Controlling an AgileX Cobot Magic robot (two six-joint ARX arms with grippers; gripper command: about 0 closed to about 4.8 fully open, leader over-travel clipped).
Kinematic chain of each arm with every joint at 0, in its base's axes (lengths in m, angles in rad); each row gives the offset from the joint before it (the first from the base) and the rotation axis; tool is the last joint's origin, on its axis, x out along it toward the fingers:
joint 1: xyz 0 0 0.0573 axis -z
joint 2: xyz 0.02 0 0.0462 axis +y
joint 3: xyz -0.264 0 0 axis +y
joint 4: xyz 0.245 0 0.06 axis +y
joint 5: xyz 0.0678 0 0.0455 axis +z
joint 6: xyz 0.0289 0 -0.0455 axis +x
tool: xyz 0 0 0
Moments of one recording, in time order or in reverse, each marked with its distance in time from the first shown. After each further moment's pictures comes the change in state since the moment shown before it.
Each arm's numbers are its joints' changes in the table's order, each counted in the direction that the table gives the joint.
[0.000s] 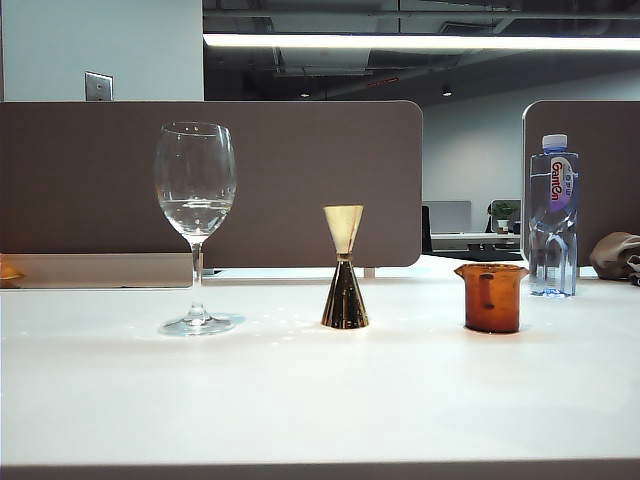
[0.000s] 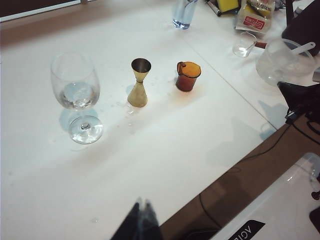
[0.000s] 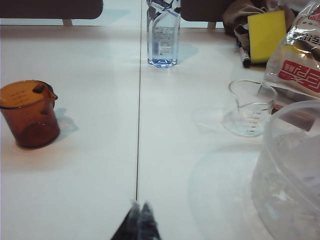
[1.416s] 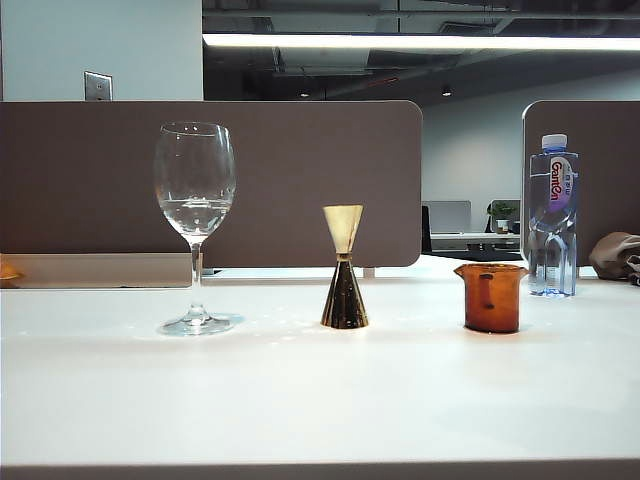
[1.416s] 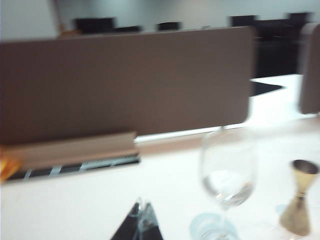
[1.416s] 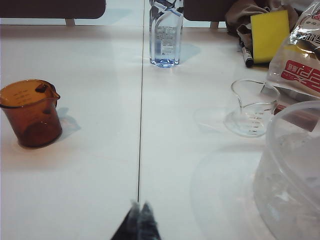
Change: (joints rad) left arm -0.328 -0.644 1.260 -1.266 0.175 0.077; right arm 0.000 0.000 0.000 0.002 0.007 0.000
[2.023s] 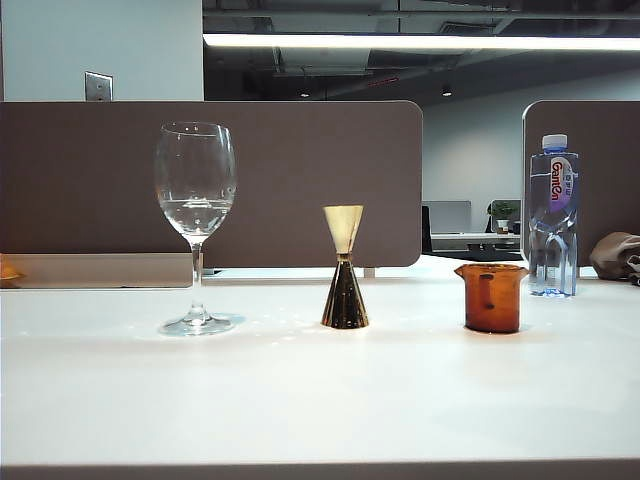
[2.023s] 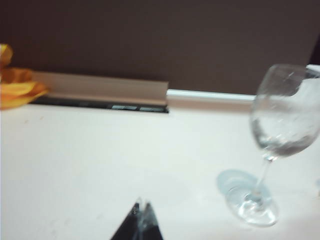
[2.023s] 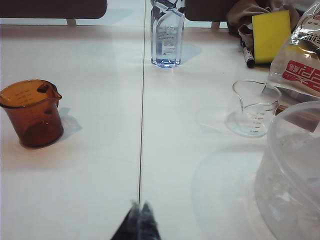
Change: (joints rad) left arm -0.072 -0.137 0.271 -0.036 0.076 -0.125; right arm 0.000 0.000 0.000 0.000 0.000 0.000
